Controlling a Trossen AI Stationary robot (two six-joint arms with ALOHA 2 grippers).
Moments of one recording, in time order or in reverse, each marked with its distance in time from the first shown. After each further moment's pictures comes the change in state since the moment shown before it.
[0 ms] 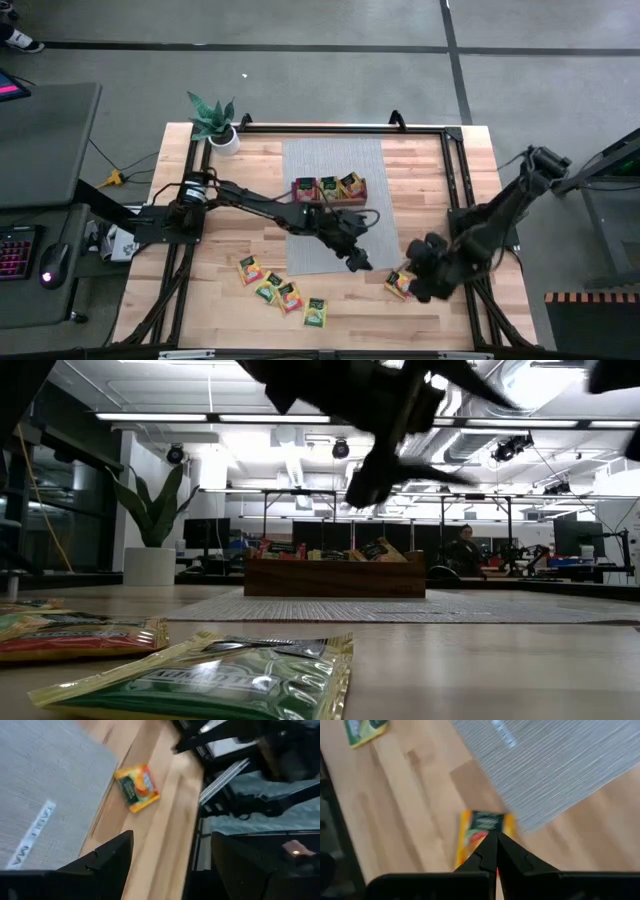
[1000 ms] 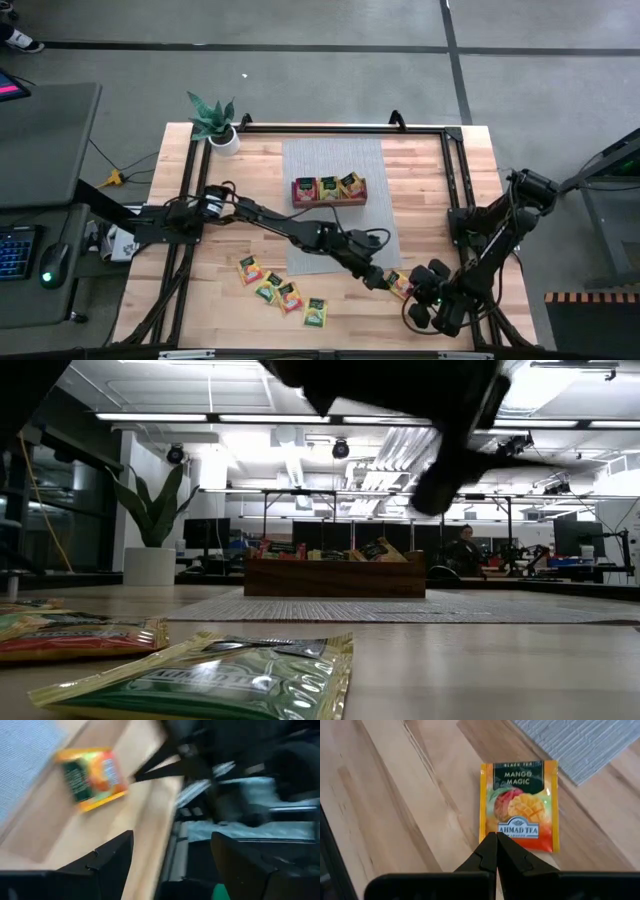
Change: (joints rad) left arm -0.089 0.184 0.183 0.121 -0.030 -0.180; right arm 0.229 0.319 0.015 0.165 0.129 0.342
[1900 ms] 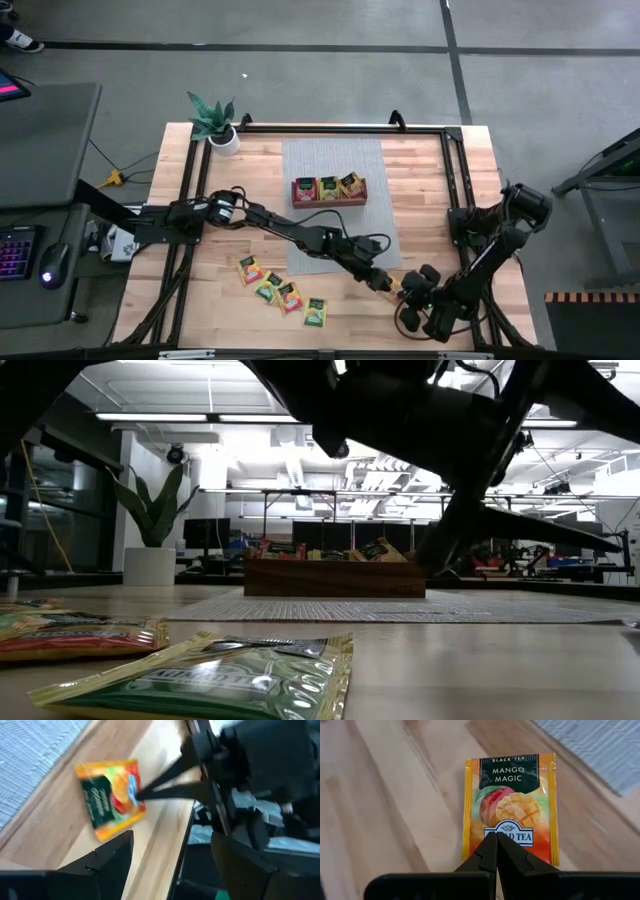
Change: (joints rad) left arm 0.002 0.101 0.033 0.037 -0.005 -0.079; right arm -0.008 0.178 0.003 0.158 0.037 0.012
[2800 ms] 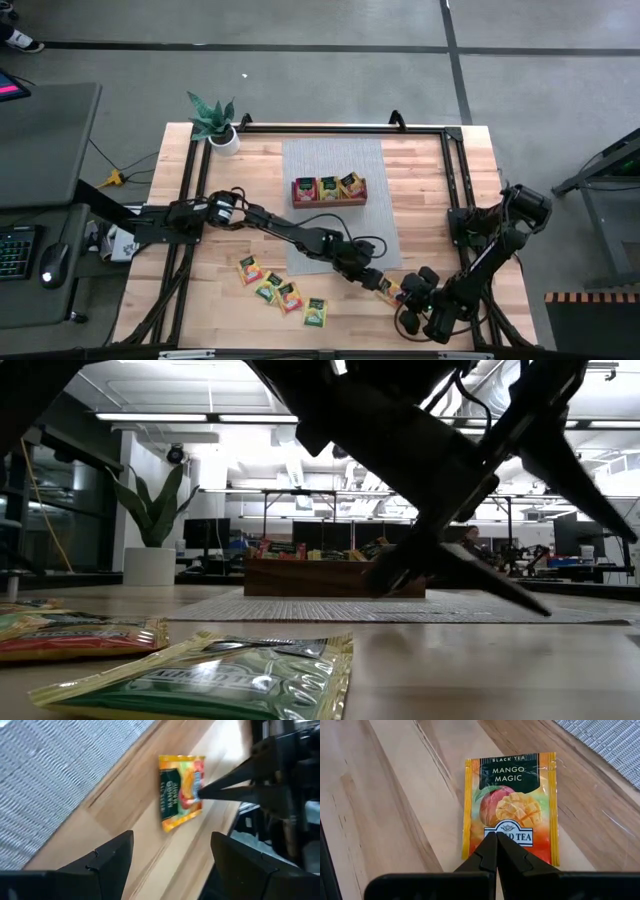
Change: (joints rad) left arm -0.008 -0.001 0.000 -0.213 -0.060 -0.071; right arm 0.001 0.009 -0.004 0.044 -0.001 -0.019
